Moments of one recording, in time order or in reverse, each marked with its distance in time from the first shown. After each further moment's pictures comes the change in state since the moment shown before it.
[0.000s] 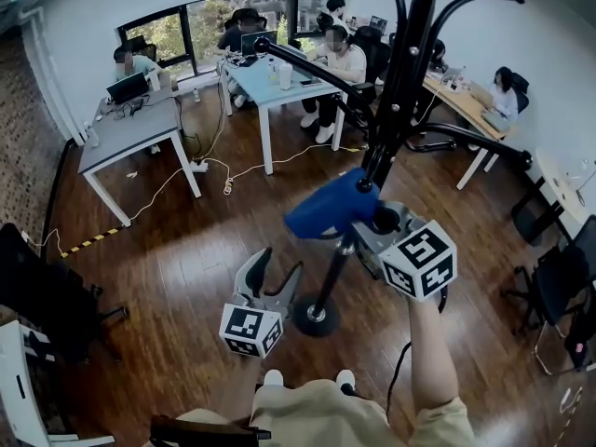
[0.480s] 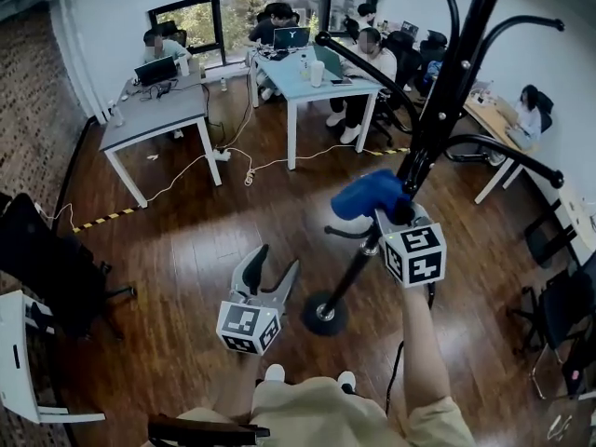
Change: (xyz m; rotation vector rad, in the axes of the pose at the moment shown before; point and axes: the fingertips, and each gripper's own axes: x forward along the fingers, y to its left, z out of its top) left arm -0.038 0.043 0.002 -0.022 -0.014 0.132; right arm 0.042 -0.041 -0.043 0.057 0.067 -0.253
